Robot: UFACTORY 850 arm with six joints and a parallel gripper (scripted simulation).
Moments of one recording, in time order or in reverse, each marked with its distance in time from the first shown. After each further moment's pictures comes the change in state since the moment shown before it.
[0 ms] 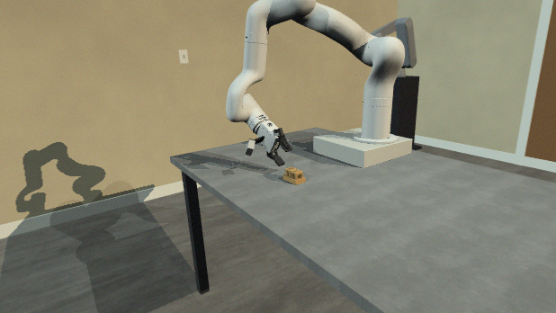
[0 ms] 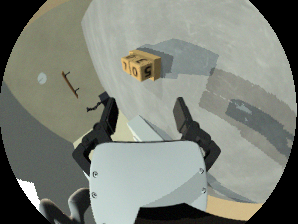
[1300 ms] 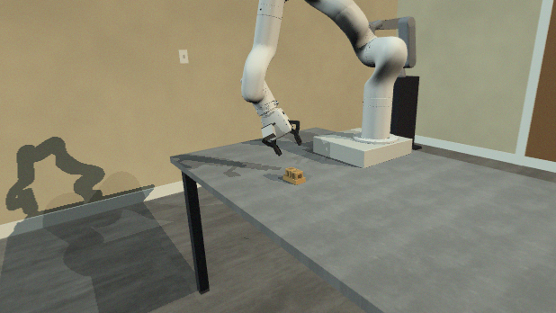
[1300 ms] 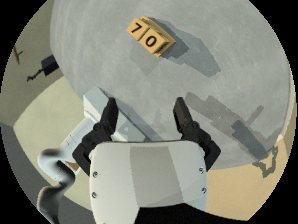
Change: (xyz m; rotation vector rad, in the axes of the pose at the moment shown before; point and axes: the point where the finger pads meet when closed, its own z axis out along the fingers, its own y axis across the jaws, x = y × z) arm -0.032 -0.015 -0.018 -0.386 -0.289 -0.591
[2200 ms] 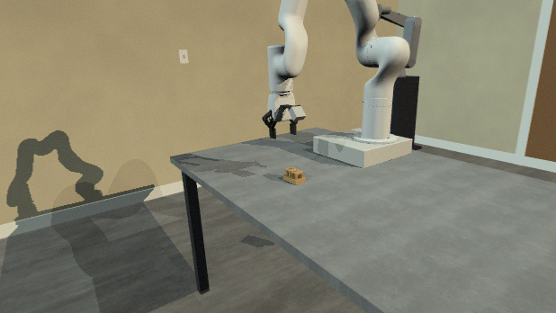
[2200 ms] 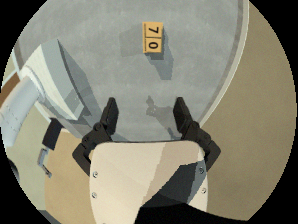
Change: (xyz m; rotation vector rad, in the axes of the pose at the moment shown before) arm 0.032 -0.017 -0.059 -0.435 -0.272 -0.842
